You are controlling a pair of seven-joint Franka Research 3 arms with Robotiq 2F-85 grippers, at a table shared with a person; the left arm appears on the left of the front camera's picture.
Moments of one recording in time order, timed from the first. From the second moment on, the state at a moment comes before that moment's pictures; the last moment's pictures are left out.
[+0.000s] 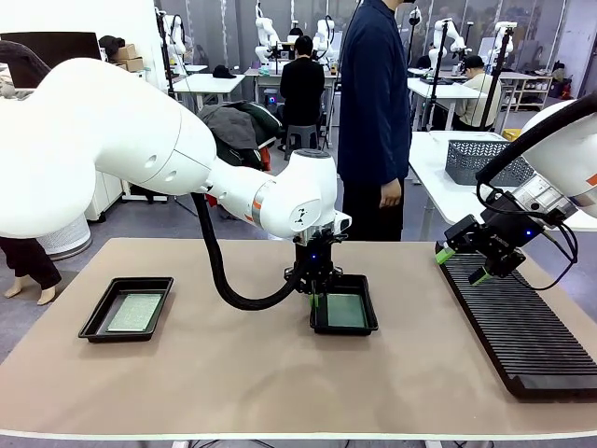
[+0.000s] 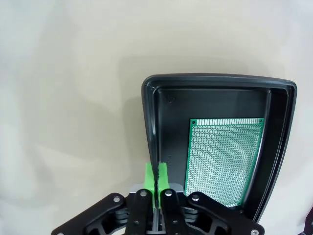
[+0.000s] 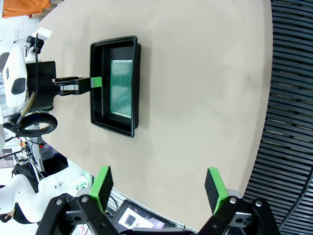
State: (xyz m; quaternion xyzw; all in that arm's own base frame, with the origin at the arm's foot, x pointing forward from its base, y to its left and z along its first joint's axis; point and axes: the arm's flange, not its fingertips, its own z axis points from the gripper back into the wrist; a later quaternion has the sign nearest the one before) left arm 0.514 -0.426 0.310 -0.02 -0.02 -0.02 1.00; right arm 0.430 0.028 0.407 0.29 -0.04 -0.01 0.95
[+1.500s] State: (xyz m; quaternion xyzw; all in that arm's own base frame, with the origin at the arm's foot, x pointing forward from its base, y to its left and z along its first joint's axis) left arm 0.496 -0.347 0.327 -0.18 -0.05 -0.03 0.98; right arm 0.430 0.028 0.407 0.29 -0.04 -0.01 0.95
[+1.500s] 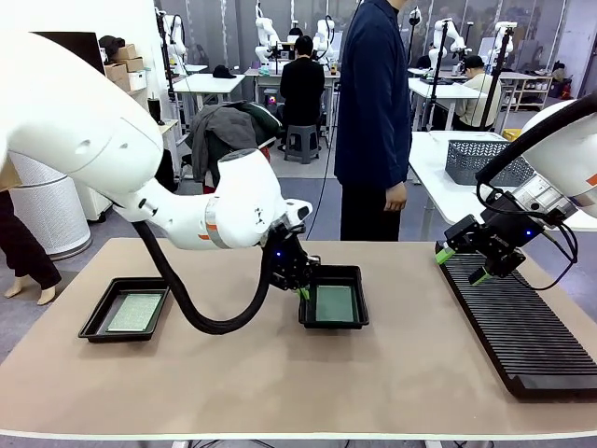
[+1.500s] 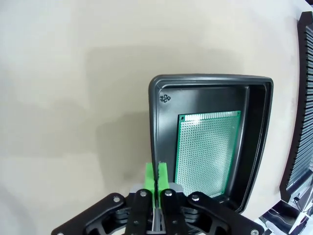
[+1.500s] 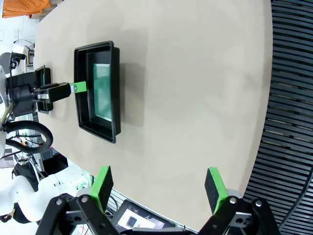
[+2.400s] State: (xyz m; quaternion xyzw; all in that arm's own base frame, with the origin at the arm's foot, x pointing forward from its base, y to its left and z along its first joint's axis) left arm 0.462 -0.205 0.332 -0.20 -0.05 -0.03 0.98; right arm 0.430 0.029 0.407 0.29 -0.04 -0.01 0.95
